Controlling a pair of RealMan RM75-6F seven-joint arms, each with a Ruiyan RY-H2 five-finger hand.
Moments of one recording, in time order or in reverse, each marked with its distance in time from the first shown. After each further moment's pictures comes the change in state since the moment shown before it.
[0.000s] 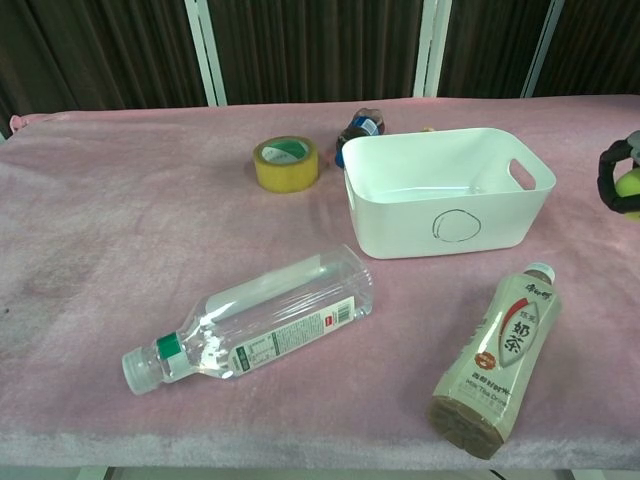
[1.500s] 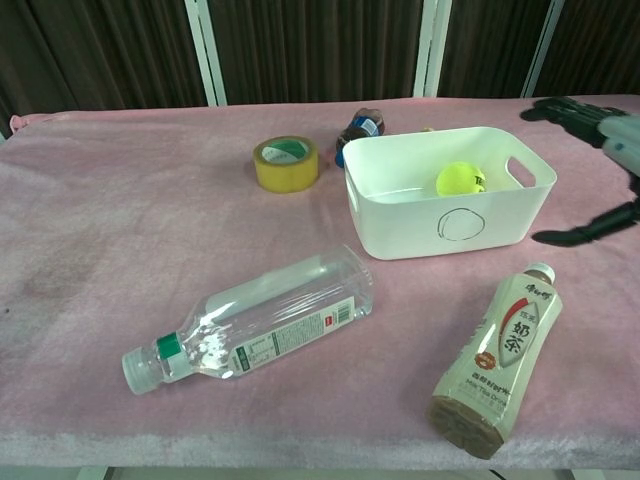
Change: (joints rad) left arm 0.006 0.005 0.003 -0.003 0.008 0.006 -0.005; right arm -0.103 0.314 -0.144 -0.808 -0.099 0.175 -0.152
